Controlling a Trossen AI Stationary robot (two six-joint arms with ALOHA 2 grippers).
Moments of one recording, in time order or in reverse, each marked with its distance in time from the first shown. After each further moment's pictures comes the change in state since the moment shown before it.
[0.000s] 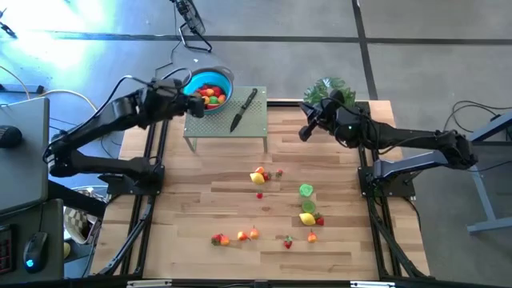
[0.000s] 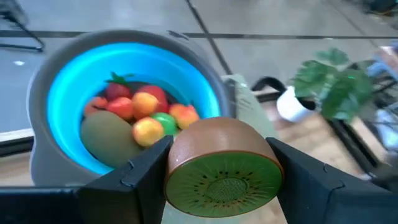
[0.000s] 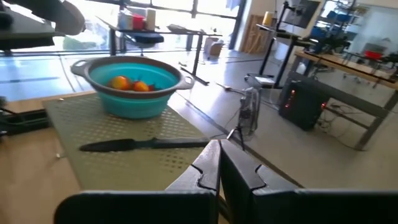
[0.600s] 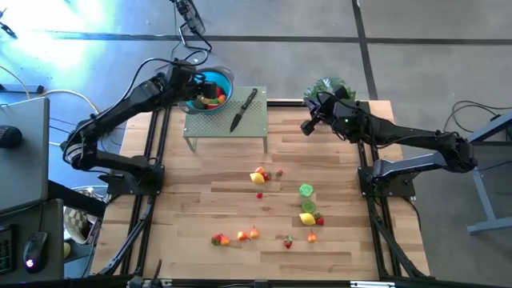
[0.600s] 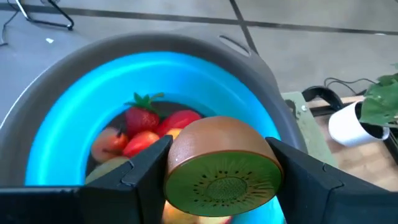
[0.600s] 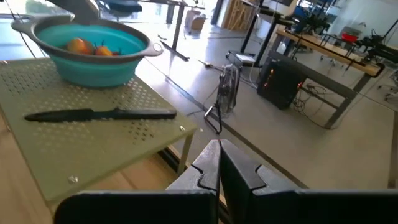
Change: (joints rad) left arm 0.281 0.247 0.000 0.163 0.155 0.081; right arm -0.101 0.000 0.000 -0.106 -0.004 -0.020
